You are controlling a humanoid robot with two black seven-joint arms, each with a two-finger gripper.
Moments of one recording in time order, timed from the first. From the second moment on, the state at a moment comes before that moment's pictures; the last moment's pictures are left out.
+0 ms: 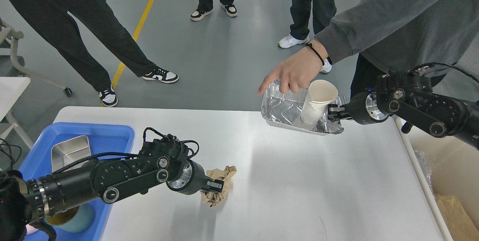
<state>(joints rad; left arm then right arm) -0.87 0.22 -0.18 -1.16 1.20 -0.64 0.39 1.11 -0.50 0.09 0.93 -1.07 0.55 -0.08</state>
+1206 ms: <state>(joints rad) -1.63 0.42 -0.30 -1.41 0.45 -0.96 0.60 1.12 -0.49 0.09 0.93 -1.07 0.55 -0.08</state>
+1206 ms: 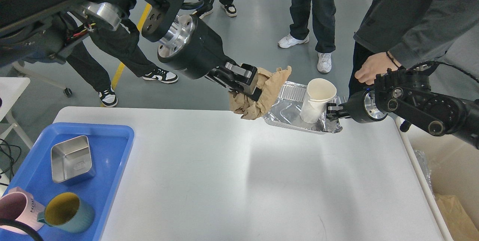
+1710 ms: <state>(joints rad) -1.67 0.42 -0.29 -1.38 0.43 -0.96 0.60 1.12 -0.49 0.09 0.93 -1.07 0.55 -0.08</state>
